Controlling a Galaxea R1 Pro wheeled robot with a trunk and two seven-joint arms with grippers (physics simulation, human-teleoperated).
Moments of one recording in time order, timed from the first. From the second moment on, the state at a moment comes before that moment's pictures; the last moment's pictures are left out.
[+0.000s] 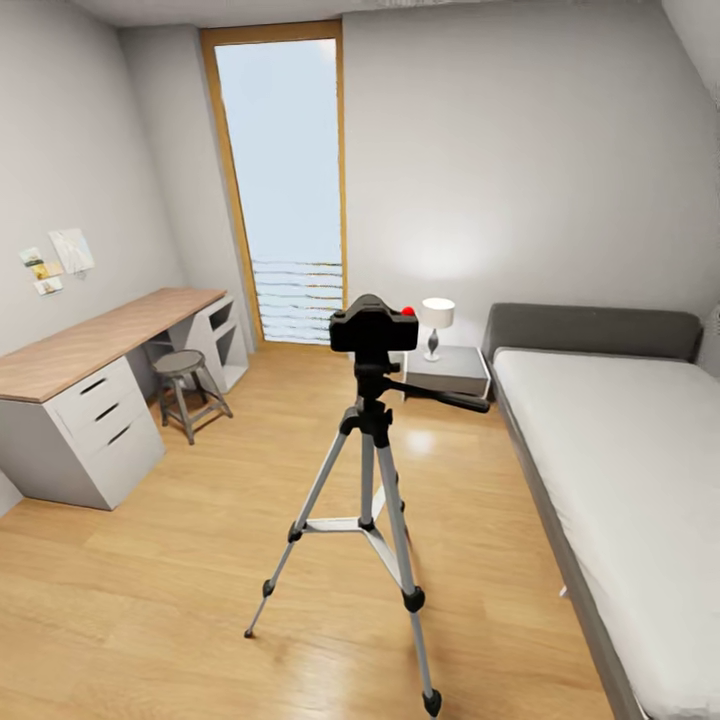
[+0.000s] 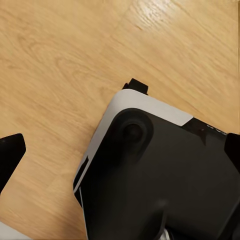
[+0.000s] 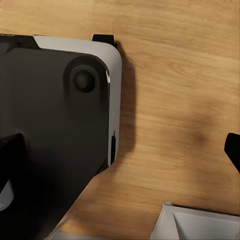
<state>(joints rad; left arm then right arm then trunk) -0.31 0.09 -0.81 -0.02 1.26 0.06 0.07 -0.25 -0.18 -0.11 0.03 0.17 0.05 0.20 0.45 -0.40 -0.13</state>
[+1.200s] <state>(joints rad) -0.31 0.09 -0.81 -0.02 1.26 0.06 0.07 -0.24 -0.17 -0.11 0.03 0.23 0.00 0.22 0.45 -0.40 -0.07</state>
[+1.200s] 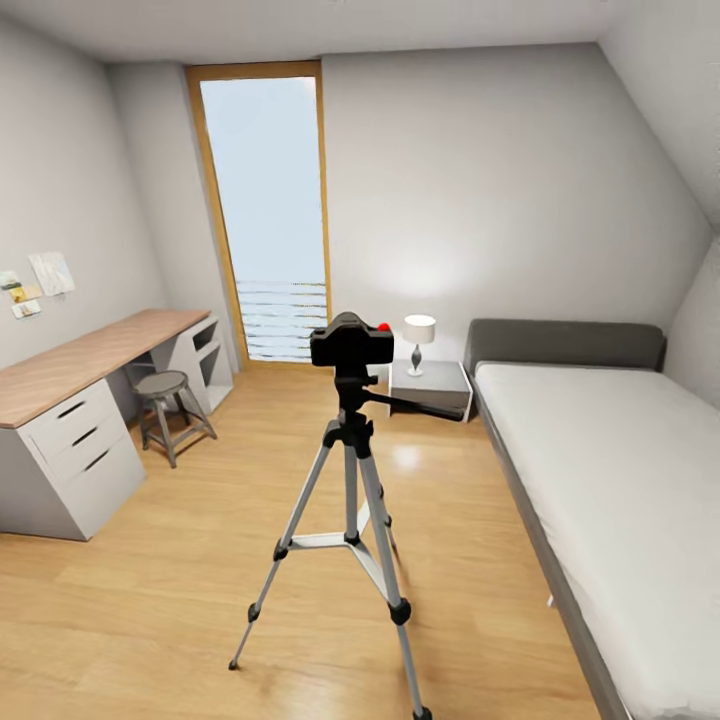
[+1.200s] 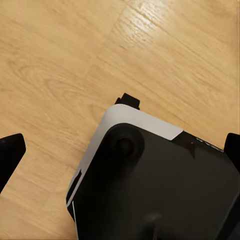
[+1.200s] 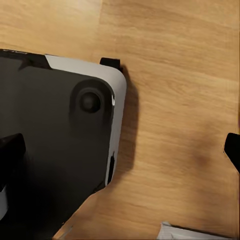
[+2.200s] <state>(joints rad) -0.31 0.09 -0.80 -0.02 1.26 0.06 0.07 -0.24 -0.17 -0.11 0.03 0.28 -0.02 0.21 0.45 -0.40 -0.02</state>
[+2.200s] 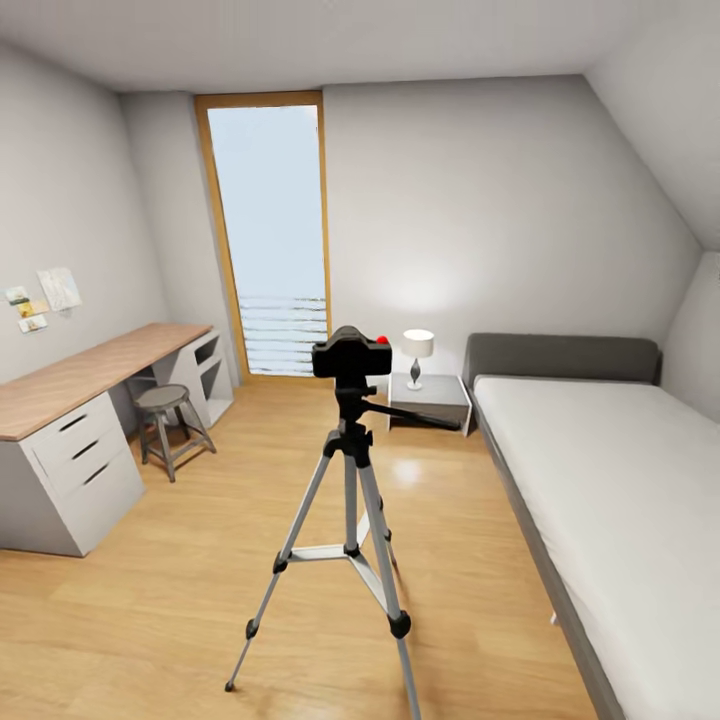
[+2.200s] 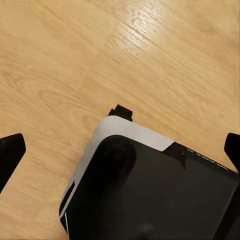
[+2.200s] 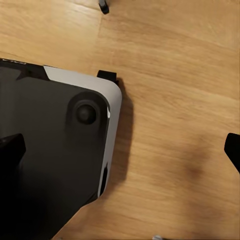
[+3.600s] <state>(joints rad) -0.29 0.03 -0.80 0.00 1.27 0.06 0.07 -0.24 -0.17 -0.11 0.03 0.28 -0.01 0.21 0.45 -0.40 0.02</state>
